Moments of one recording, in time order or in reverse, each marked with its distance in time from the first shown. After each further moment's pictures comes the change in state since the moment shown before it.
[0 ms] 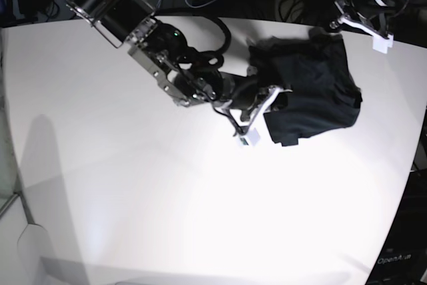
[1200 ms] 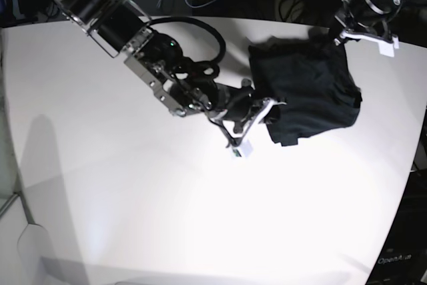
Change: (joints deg) left arm 2.5 -3.7 7.8 1.5 -0.9 18.5 -16.6; right arm 2.9 1.0 -0.2 -2.4 0.0 0.0 2.6
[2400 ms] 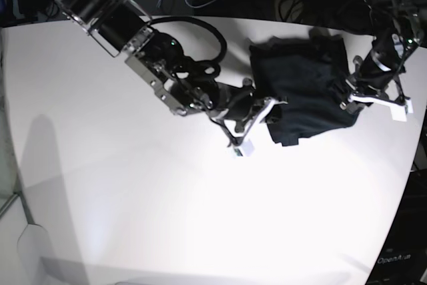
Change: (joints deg) left arm -20.4 -0.6 2.2 -0.3 11.3 0.2 0.4; right arm -0.2 -0.2 0.0 0.2 0.0 0.0 0.0
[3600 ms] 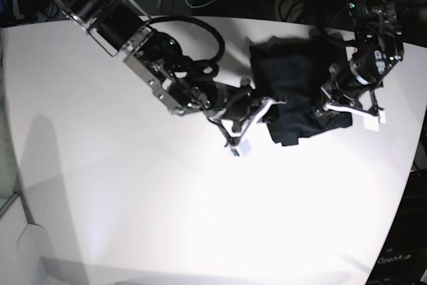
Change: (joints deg) left arm -5.7 0.5 7.5 -9.6 -2.2 0.1 -0.3; right arm -0.1 0.5 0.3 0.0 0.0 0.0 0.5
